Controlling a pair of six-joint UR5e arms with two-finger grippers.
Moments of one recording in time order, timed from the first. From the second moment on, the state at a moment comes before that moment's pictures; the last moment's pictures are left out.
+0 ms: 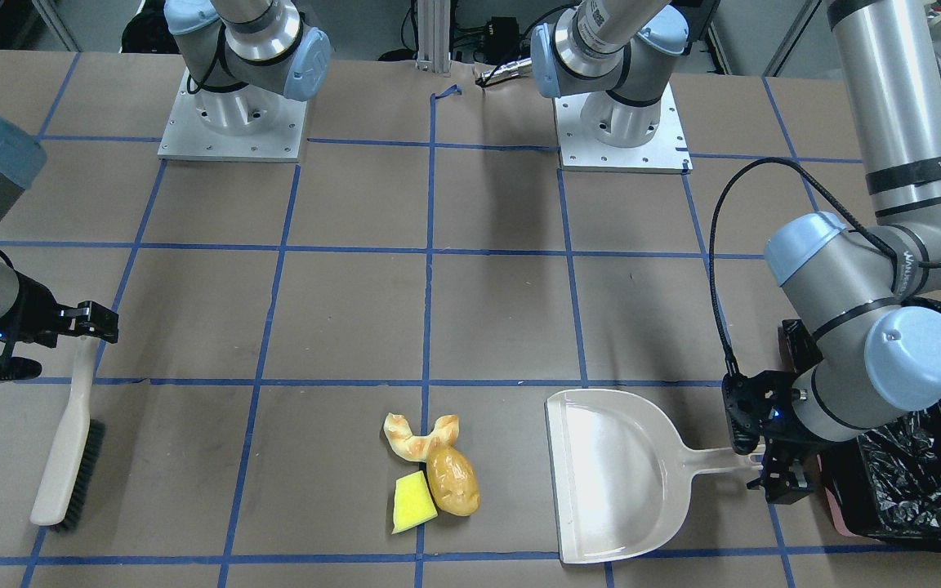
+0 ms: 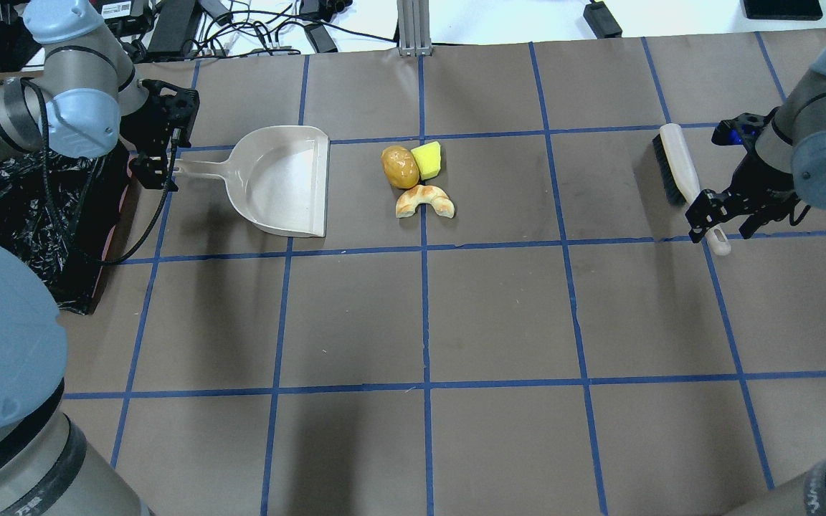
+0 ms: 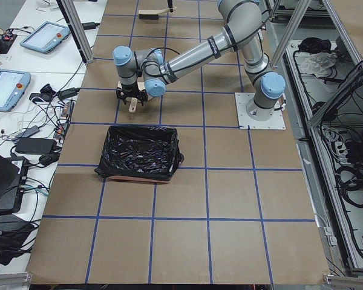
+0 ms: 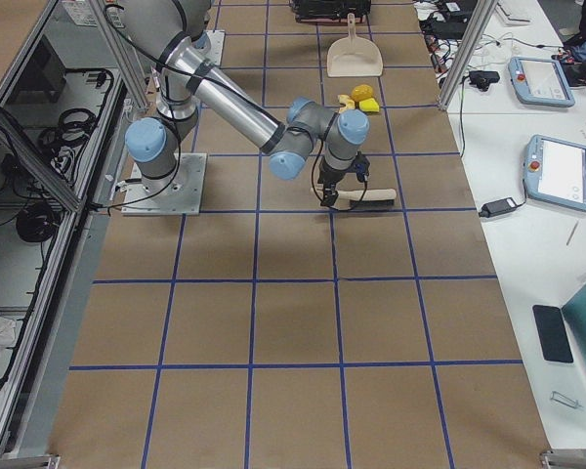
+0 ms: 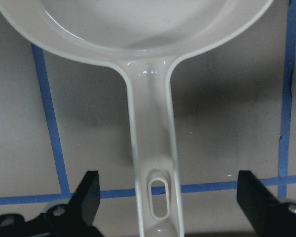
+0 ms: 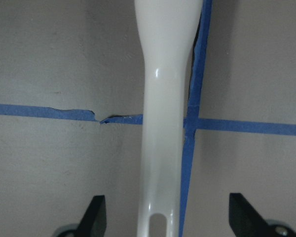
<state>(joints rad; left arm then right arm) -1.32 -2.11 -1.50 -1.10 1.59 1.88 1.15 -1.24 1.84 -1.99 -1.60 -0.49</state>
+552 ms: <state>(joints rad) -1.32 -2.12 -1.50 -1.09 1.59 1.83 1.16 -1.24 1.82 -1.99 -1.59 -0.46</state>
